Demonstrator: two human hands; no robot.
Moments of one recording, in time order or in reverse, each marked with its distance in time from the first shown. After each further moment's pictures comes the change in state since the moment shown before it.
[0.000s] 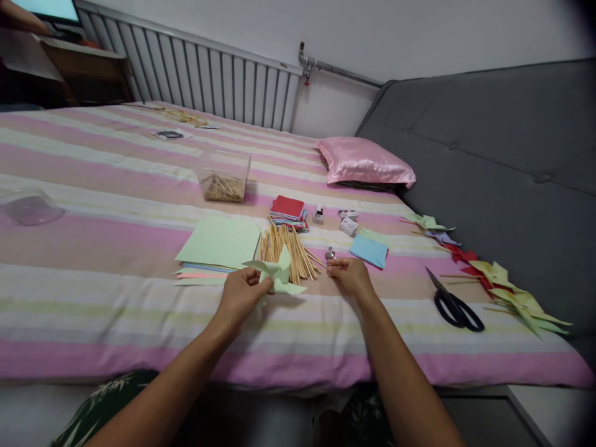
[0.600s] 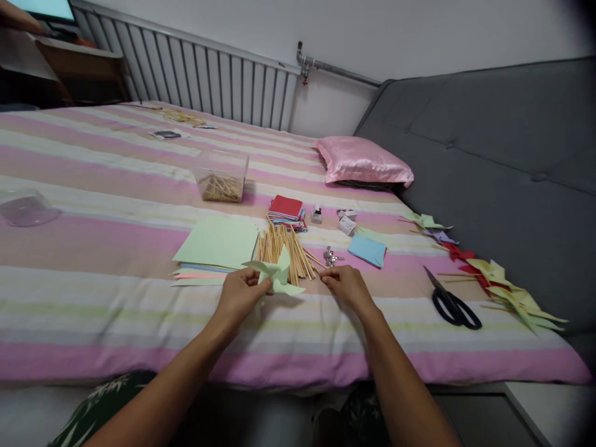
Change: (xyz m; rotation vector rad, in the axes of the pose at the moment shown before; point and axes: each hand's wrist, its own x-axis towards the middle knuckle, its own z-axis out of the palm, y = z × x) left_hand 0.000 -0.001 0.001 0.034 -0.015 -0.009; right_hand -0.028 -0.021 -0.012 -0.303 -0.185 -0.088
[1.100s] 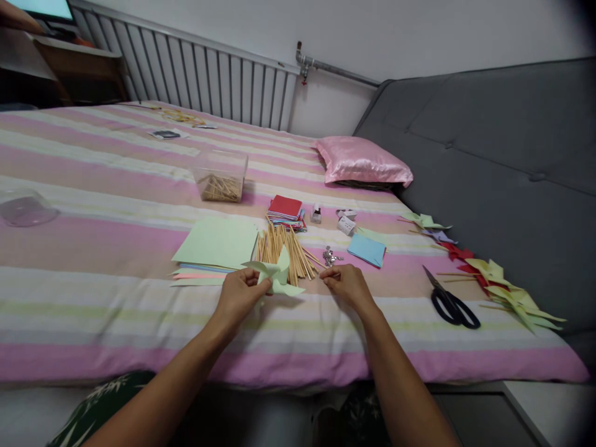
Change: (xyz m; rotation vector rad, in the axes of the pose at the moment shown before) left_hand 0.001 -0.003 0.000 0.028 -0.004 0.017; right_hand 0.002 0.004 0.002 -0.026 0.016 0.014
